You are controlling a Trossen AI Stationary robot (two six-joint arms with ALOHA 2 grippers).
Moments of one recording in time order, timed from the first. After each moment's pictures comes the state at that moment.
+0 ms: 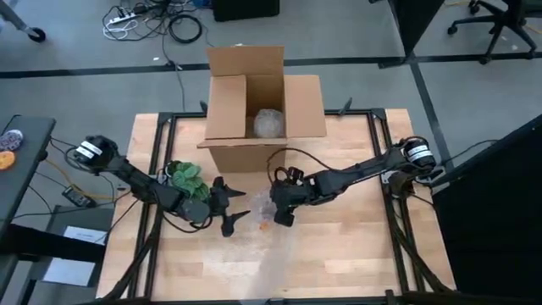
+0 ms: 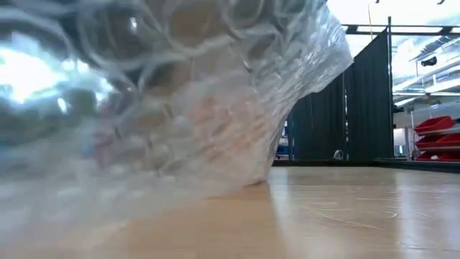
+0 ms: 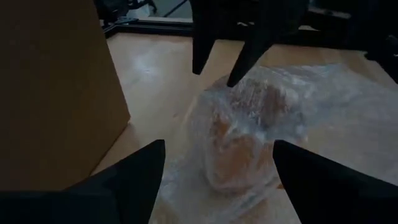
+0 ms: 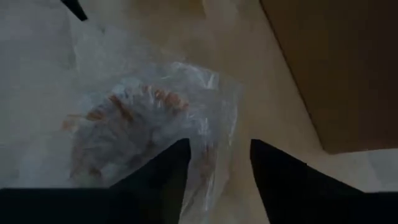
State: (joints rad) left arm -0.48 1.32 0.47 0.46 -0.68 -0.29; right arm 0.23 1.78 1.37 -0.55 0.37 0.38
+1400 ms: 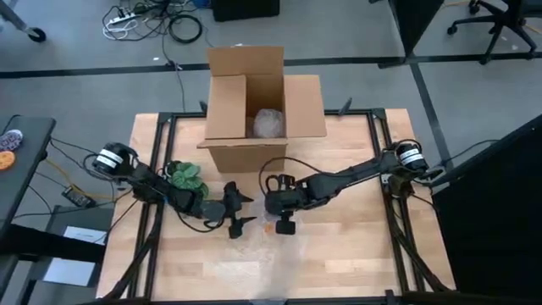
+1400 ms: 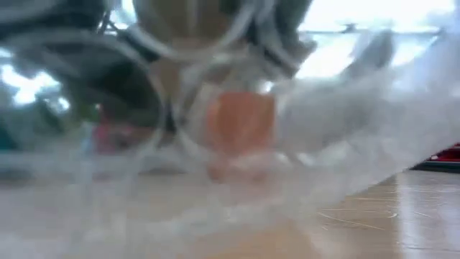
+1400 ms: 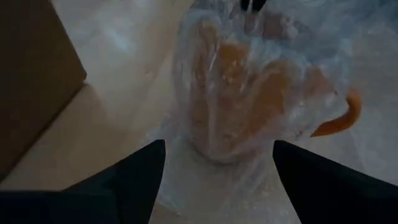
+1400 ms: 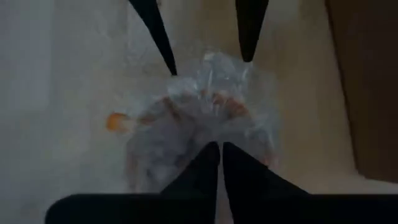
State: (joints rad) left arm -0.37 1.57 0.47 0.63 -0.46 -0.30; right arm 0.26 1.86 1.53 -0.69 0.23 0.24
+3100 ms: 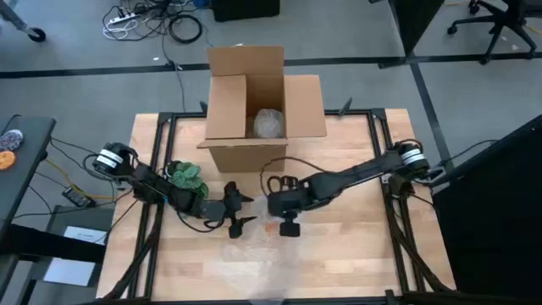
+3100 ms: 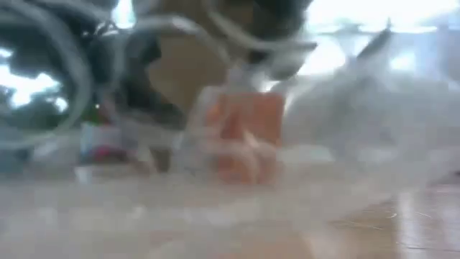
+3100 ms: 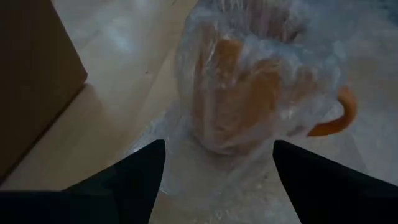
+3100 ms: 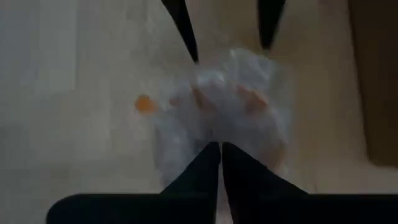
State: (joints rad) left arm -0.37 1.57 0.47 0.63 -0.46 -0.29; right arm 0.27 1.85 1.57 -0.78 0.18 0.26
